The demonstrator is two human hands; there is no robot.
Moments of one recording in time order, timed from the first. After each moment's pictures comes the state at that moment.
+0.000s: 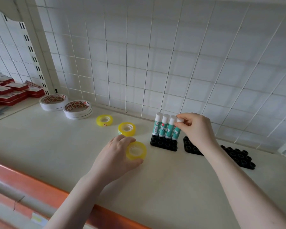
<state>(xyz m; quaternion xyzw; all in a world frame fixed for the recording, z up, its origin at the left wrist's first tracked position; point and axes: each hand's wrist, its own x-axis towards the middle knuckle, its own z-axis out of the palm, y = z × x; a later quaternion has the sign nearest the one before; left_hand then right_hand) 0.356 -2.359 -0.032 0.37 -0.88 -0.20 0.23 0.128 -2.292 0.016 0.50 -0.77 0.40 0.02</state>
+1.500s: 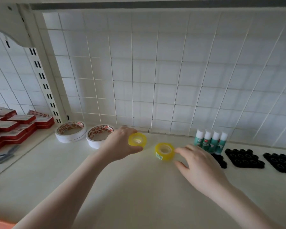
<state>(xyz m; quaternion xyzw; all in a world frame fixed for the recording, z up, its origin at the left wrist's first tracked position) 0.398 -2.532 -0.006 0.30 -0.92 -0.16 0.18 0.261 -2.337 -0.011 0.56 -0.81 0.15 0.11</state>
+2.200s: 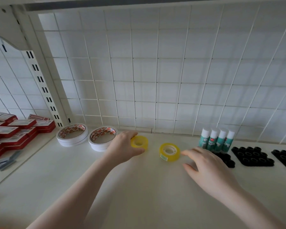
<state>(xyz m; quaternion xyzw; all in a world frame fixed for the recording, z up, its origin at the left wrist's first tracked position) 0.391 -2.541 -0.022 0.34 -0.89 -0.23 0.18 0.254 -2.336 -0.024 0.53 -0.82 0.18 0.08</state>
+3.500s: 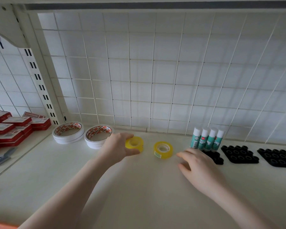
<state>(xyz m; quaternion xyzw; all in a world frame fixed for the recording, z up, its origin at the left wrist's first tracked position) 0.404 -2.524 -0.011 0.34 -0.89 -0.23 0.18 0.252 -2.331 -0.030 0.54 -0.82 0.18 0.08</state>
